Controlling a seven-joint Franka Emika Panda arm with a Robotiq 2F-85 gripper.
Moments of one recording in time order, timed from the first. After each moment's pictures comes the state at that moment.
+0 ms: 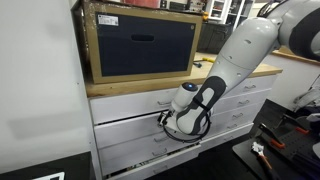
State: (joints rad) arm 0.99 1.16 -0.24 -1.80 0.50 3.16 1.10
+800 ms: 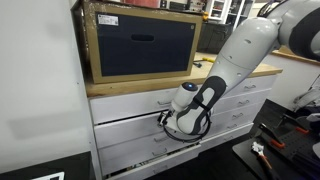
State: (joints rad) arm 0.99 1.16 -0.24 -1.80 0.49 3.16 1.10
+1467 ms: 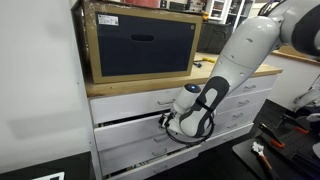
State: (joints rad) arm 0.98 1.13 -0.21 -1.85 0.48 3.20 1.09
